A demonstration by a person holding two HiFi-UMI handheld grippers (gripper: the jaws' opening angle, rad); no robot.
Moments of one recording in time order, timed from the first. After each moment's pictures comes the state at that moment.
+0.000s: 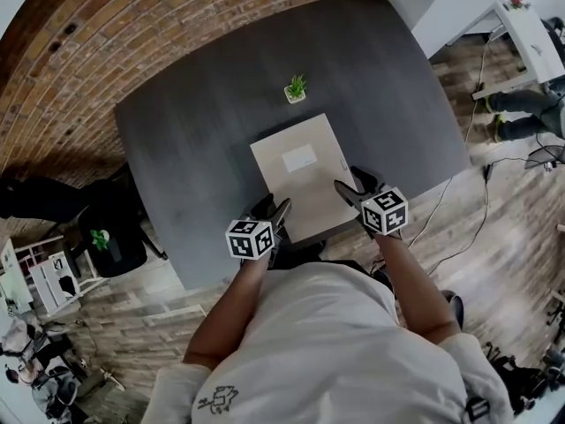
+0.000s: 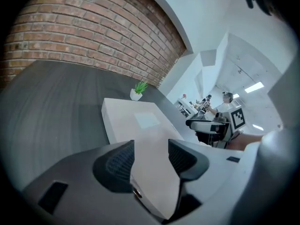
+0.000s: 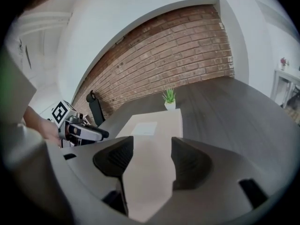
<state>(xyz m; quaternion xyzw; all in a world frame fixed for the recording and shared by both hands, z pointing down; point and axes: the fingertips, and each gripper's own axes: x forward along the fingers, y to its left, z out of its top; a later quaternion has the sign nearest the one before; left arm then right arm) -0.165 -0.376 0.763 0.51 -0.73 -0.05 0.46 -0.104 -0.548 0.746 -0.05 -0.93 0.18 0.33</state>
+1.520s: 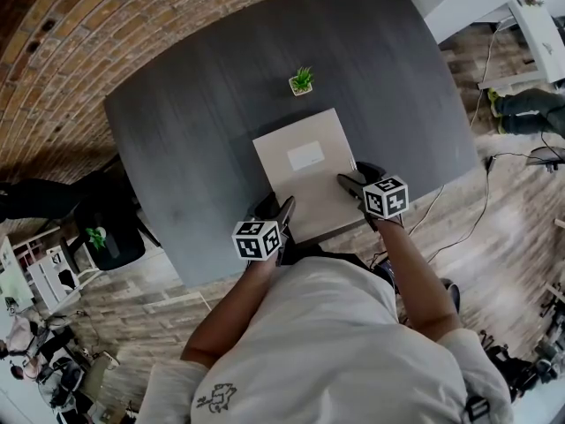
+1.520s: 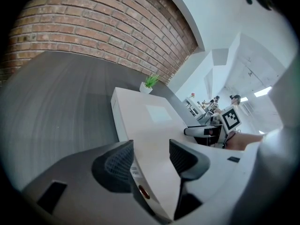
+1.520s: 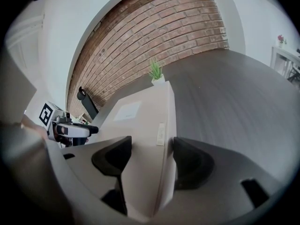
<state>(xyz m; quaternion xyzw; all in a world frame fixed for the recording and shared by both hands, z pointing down) -0.171 -0.369 0.796 0.46 -0.74 -0.06 0.49 -0.108 -0.555 0.822 -0.04 -0.87 0.24 0.43</state>
